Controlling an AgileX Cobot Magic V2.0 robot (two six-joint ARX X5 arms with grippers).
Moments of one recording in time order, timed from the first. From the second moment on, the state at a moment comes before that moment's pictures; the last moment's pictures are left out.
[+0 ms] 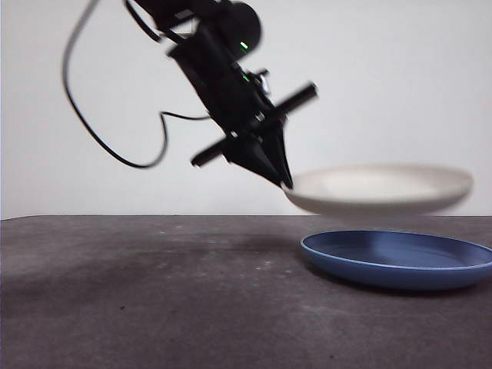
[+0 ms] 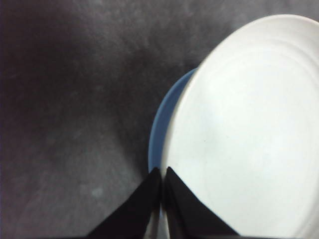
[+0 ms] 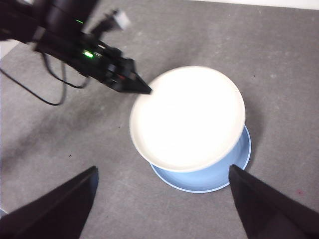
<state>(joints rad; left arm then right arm) -0.64 2.06 1.71 -0.56 0.26 -0.38 0.10 0.67 1.19 -1.10 -0.39 0.00</state>
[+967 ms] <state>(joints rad) -0.69 1.99 1.83 -0.66 0.18 -0.27 0.10 0.67 1.19 -1.14 -0.34 0.00</state>
